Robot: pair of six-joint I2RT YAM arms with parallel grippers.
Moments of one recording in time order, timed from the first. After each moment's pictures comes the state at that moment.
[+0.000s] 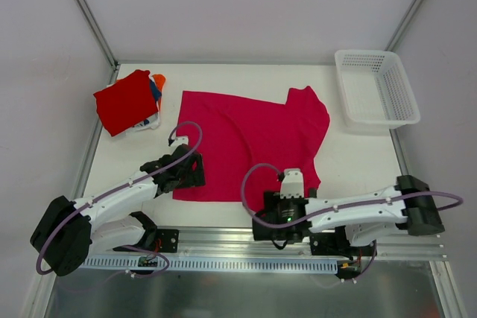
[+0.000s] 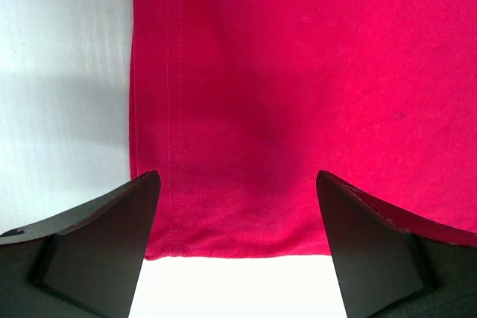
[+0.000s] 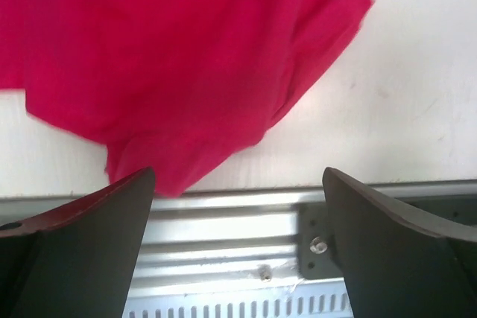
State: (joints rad) left arm -0.67 1.08 0.51 -0.50 -0.30 -0.70; right arm 1.59 1.26 0.92 -1.37 0.77 1.59
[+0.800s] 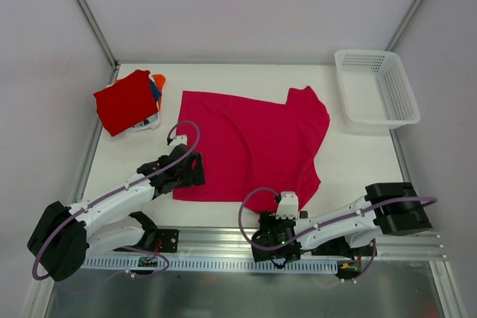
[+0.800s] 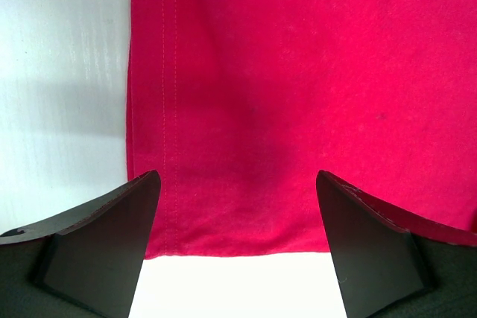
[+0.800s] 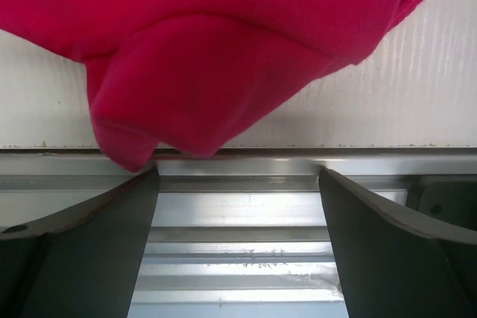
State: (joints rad) left arm -0.67 1.04 0.51 -0.49 -0.30 -0.70; right arm 1.77 1.47 0.70 -0.96 0.63 1.78
